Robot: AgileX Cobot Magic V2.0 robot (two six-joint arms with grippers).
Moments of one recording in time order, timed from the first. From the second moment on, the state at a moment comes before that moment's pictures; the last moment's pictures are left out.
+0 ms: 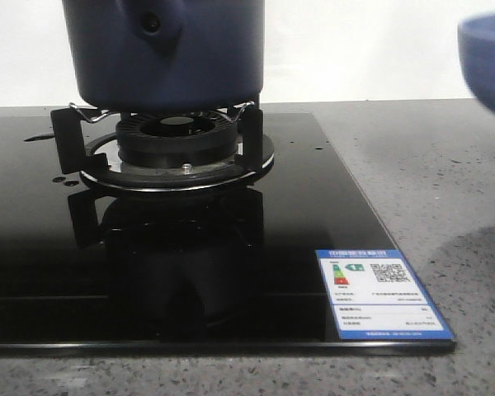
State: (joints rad) left arm -0.05 0.98 -0.83 -1.76 0.66 1.76; right arm -0.18 1.28 -1.19 0.13 1.09 0.05
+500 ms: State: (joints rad) left arm -0.05 0.97 -0.83 -1.76 0.56 1.76; right arm 0.07 1.50 -1.78 0.13 1.27 0.04
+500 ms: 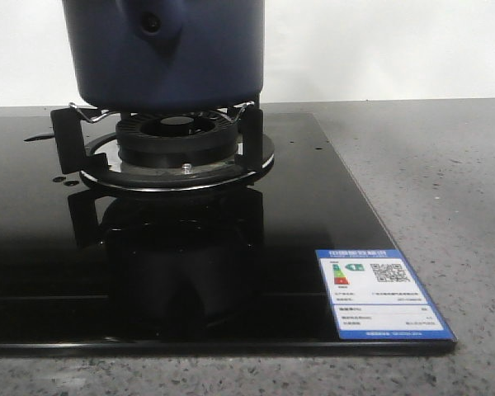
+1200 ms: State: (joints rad) left arm -0.05 0.94 -0.83 -1.77 0.44 1.76; right arm 0.36 1.86 -2.25 0.04 1.20 0.04
